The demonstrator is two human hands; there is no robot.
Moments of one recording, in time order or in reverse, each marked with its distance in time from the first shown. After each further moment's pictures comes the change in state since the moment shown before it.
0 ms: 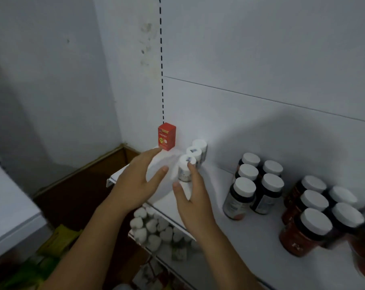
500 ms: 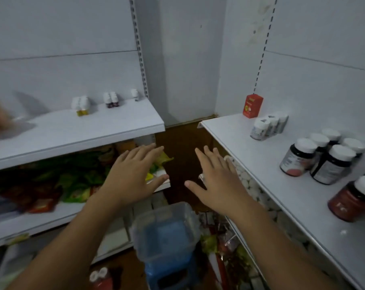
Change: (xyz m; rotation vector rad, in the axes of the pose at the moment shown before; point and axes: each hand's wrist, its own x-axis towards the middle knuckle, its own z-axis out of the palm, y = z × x) left_hand -0.331 0.093 -0.062 0.857 0.075 -0.440; right_hand -0.175 -0.067 -0.027 -0.785 -0.724 -0.524
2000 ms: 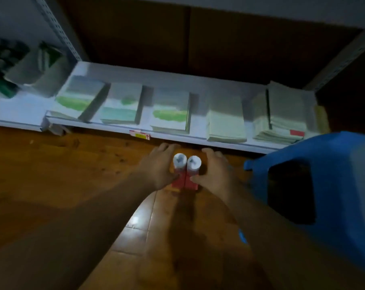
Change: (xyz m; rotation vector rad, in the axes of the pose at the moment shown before) left_hand -0.382 -0.455 0.748 -0.346 -0.385 -0.665; right_hand 0.080 -0.225 0.943 0.183 -0.624 0.002
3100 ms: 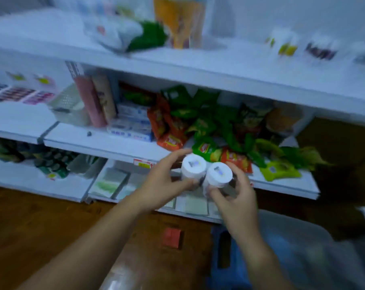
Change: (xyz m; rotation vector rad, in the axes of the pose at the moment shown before) left_hand -0.211 0.245 -0.514 -0.842 0.285 0.292; right_hand -0.312 -0.235 -0.439 0.796 0.511 -0.342
